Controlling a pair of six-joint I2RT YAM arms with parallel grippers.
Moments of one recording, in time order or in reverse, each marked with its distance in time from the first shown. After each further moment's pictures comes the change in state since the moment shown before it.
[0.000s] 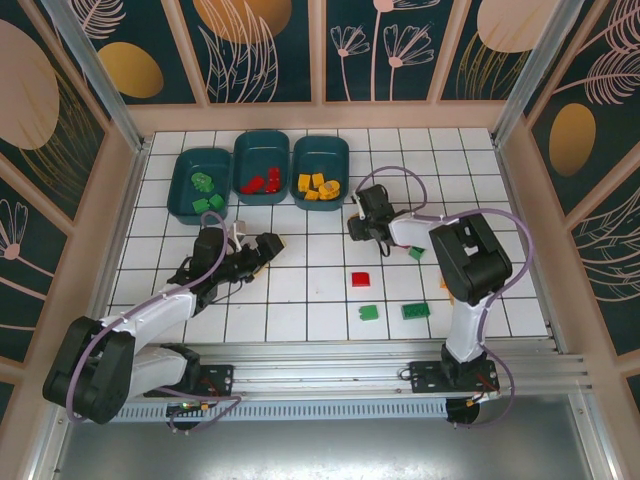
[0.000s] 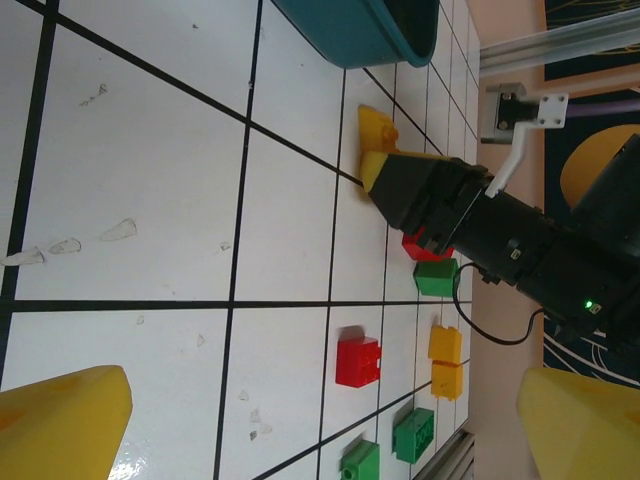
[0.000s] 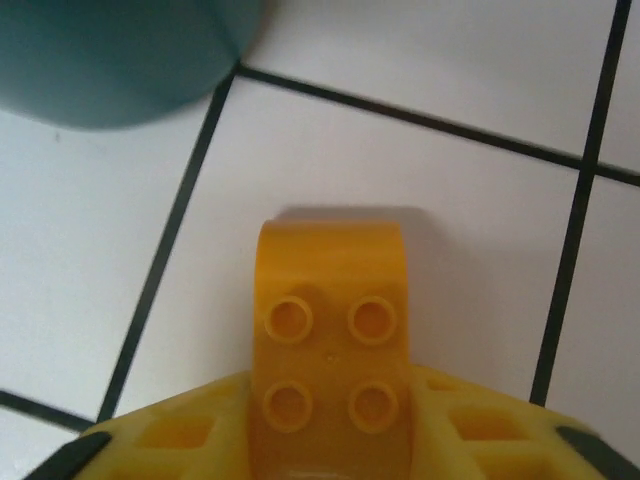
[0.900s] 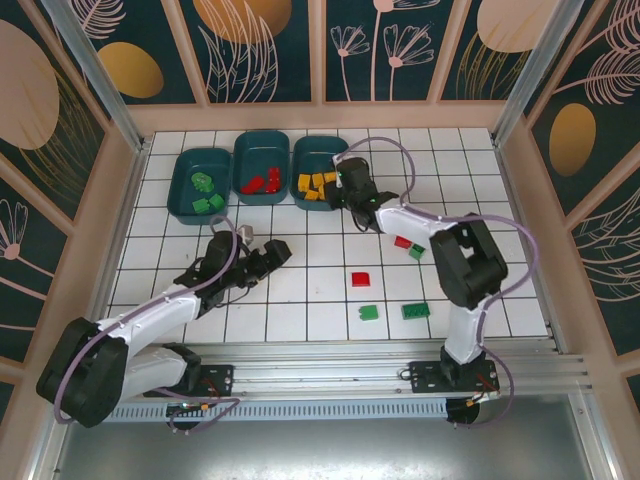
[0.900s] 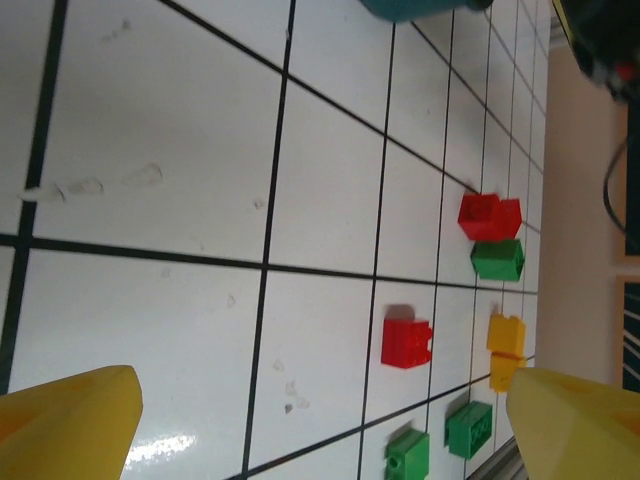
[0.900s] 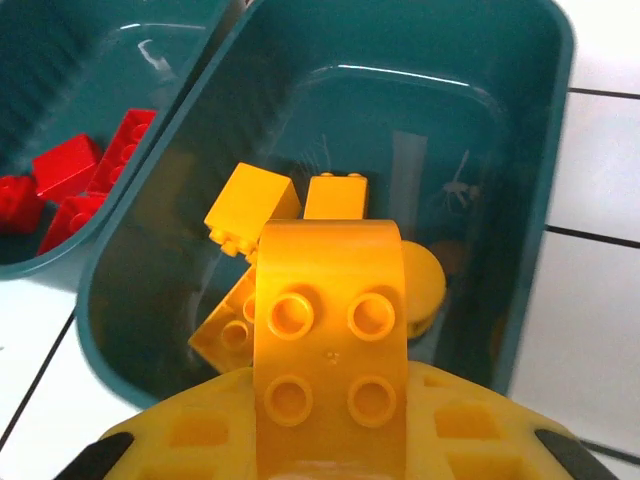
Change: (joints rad) left arm -0.161 -0.023 0.038 -0.154 -0.186 0.010; right arm 0.099 0.055 0.280 0.066 0.040 0.127
